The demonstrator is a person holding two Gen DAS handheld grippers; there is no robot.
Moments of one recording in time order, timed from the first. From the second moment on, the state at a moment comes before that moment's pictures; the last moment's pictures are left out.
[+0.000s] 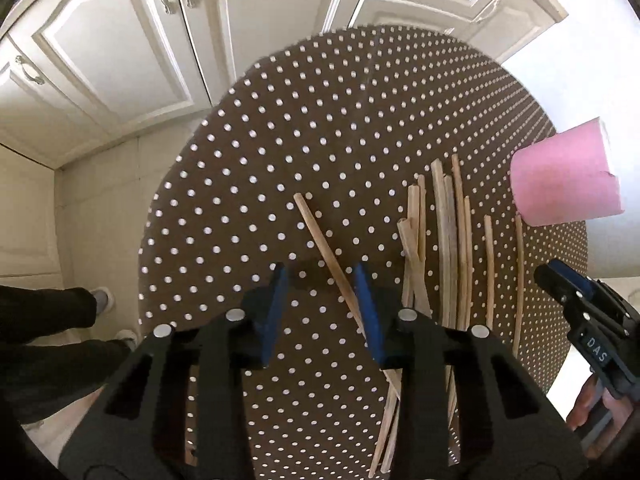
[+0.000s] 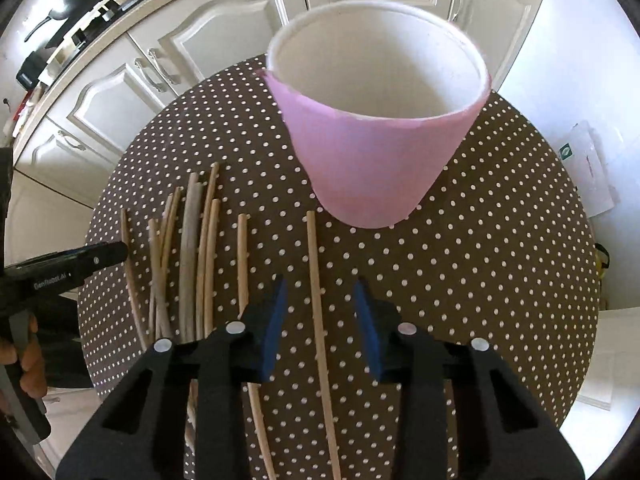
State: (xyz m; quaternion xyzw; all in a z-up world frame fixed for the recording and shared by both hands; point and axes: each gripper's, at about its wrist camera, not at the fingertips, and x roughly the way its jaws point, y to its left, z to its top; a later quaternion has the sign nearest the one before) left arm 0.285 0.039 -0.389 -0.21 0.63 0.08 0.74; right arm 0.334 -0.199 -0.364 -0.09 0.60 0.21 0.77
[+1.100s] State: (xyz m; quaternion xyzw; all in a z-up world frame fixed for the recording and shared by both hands) left arm 0.261 0.021 -0.306 -0.19 0.55 -0.02 0.81; right arm 0.289 -0.223 -0.303 -0.01 0.56 0.23 0.80
